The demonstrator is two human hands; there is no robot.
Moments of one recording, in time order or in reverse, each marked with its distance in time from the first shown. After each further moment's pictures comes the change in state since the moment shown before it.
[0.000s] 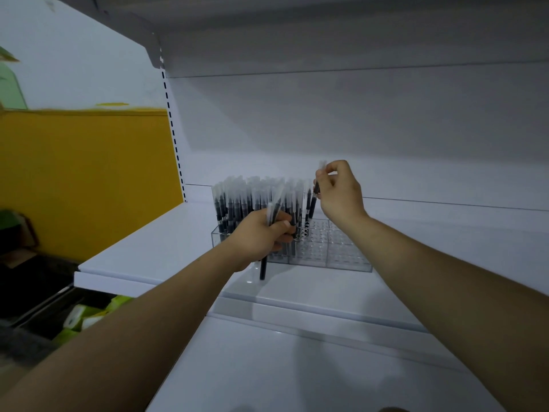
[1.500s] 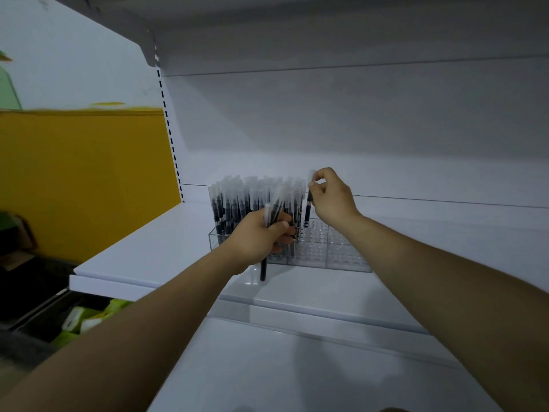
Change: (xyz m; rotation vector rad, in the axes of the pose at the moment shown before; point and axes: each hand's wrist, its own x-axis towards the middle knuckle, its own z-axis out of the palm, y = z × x) left_hand -0.001 -0.001 0.001 -0.017 0.019 0.023; right_hand 0.011 0.021 0.008 -0.150 -0.168 0.034
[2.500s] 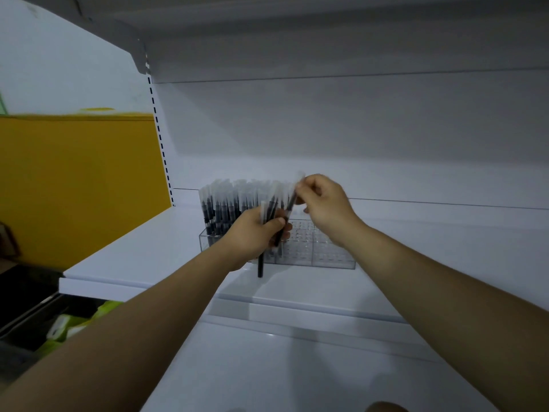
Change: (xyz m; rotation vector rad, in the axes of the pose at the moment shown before) left_hand -0.009 0.015 0.010 0.000 -0.023 0.057; right_hand -0.050 -0.037 -0.025 0.287 -0.032 -0.025
